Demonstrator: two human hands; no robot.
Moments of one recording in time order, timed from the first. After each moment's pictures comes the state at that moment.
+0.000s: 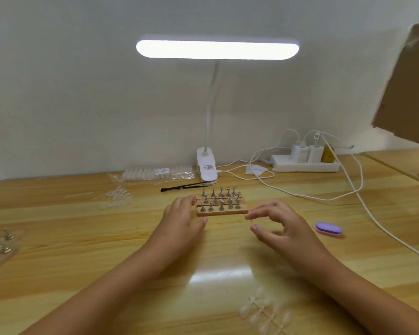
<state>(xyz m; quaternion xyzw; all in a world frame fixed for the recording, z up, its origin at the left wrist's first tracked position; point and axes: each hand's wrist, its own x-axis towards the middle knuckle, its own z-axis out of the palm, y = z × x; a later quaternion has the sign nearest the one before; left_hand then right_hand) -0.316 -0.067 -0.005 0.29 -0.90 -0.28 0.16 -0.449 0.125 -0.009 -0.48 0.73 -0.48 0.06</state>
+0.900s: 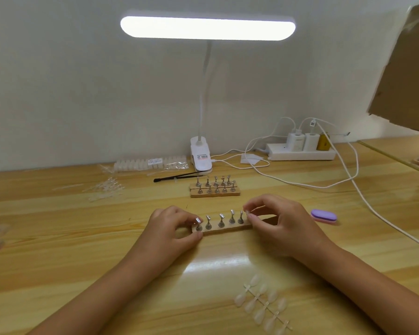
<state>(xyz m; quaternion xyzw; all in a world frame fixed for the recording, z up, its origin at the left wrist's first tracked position) -0.286 -0.066 -0.031 0.20 -0.91 -0.28 0.21 -0.458 0.124 -0.016 -0.52 0.73 -0.44 0.01</state>
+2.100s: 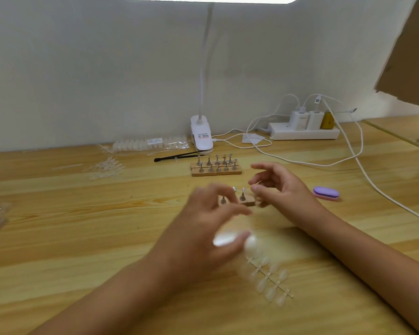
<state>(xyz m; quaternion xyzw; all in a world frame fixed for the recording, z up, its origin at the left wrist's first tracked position) -0.276 -0.002 -0.012 -0.01 -0.95 -0.17 0.25 -0.459 0.115 -0.016 -0.40 0.68 -0.59 0.17</state>
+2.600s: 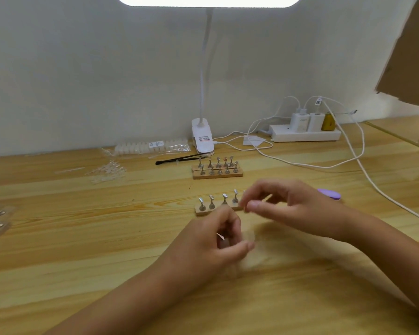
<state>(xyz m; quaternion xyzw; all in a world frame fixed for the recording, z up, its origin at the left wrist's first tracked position) -0.275 0.008 -0.016 0.06 -0.88 -0.45 0.16 -0.449 0.137 0.018 -0.59 0.69 -0.38 0.17</state>
